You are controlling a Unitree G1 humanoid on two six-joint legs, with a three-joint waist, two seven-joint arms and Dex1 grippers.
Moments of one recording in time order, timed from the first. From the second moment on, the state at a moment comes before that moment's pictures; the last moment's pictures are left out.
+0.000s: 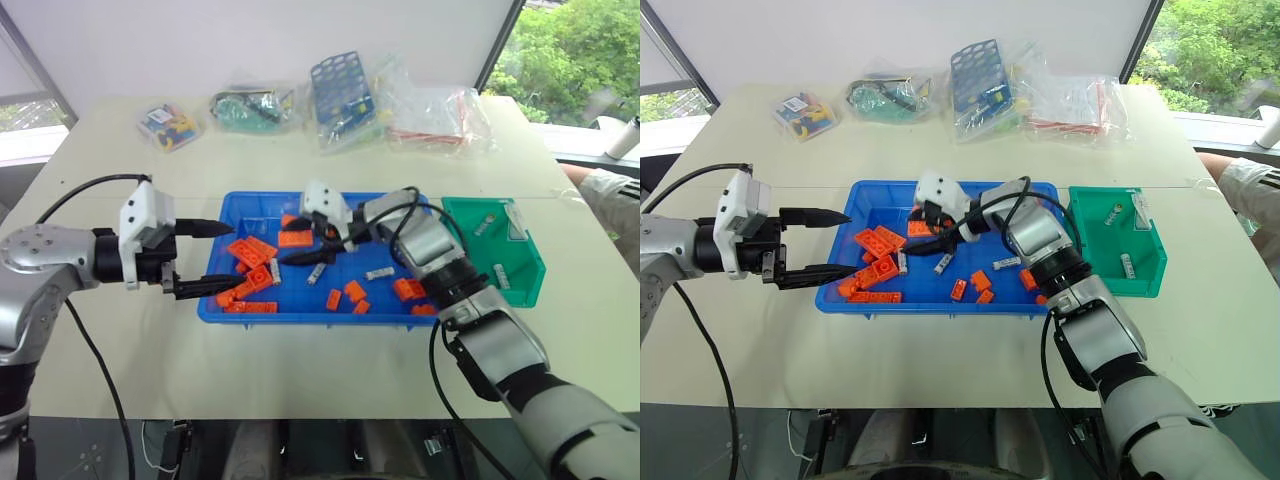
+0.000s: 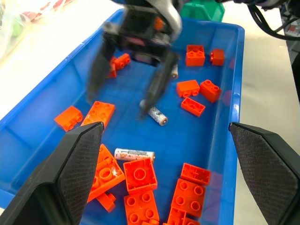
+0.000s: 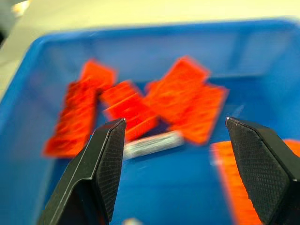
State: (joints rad) left arm -0.30 0.97 0.18 -0.29 -0.64 0.56 -1.19; right arm -0.93 -0.25 0.40 0.45 0.09 0.36 1.19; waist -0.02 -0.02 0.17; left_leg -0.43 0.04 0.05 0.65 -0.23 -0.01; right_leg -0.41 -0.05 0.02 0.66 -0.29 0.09
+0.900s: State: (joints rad) left arm -0.23 0.99 0.25 -0.35 -0.66 0.58 -1.16; right arm -0.97 -0.11 0.42 0.81 -0.04 0.09 1.15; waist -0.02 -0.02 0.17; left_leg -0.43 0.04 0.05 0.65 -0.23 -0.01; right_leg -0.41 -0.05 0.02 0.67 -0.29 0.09
